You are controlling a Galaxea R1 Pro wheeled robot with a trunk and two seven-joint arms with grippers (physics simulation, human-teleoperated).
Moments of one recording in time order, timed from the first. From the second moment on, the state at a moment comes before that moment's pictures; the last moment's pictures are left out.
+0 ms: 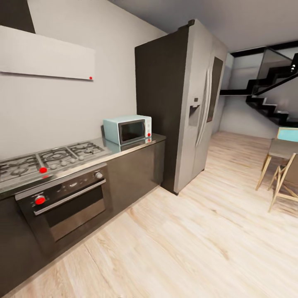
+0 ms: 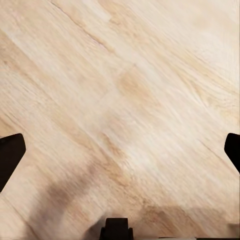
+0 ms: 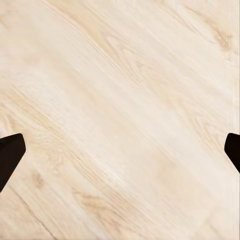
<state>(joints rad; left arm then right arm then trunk) 0.04 0.01 0.01 -0.68 -0.01 0.00 0.00 -0.09 -0.05 0.01 -0.49 0.00 -0.20 0.00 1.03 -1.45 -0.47</state>
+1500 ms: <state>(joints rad) 0.04 0.01 0.01 -0.68 -0.01 0.00 0.00 -0.09 -0.05 0.01 -0.49 0.00 -0.20 0.00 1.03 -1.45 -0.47</state>
